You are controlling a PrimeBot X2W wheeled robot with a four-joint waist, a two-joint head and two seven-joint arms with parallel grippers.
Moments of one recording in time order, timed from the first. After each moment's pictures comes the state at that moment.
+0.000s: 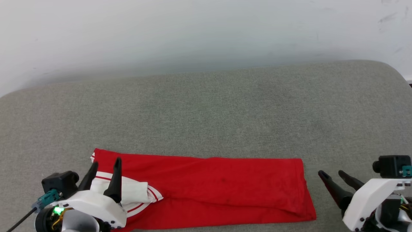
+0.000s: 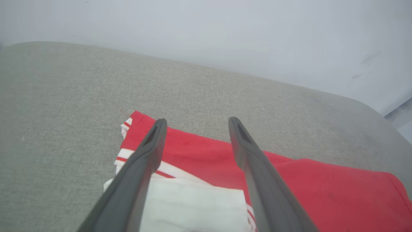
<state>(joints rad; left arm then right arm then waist) -0.02 0.43 -0.29 0.01 -0.75 0.21 -0.02 0.00 -0.22 0.00 -0.03 0.55 0.13 0.52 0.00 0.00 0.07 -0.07</state>
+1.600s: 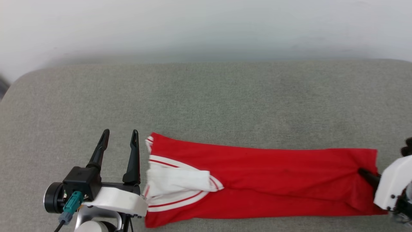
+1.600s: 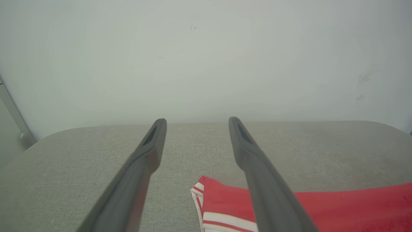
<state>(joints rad) -0.10 0.41 -0.39 -0.11 -0.47 0.31 -0.20 -0.14 -0.26 -0.16 0.07 0.53 0.13 0.84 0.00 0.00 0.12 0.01</state>
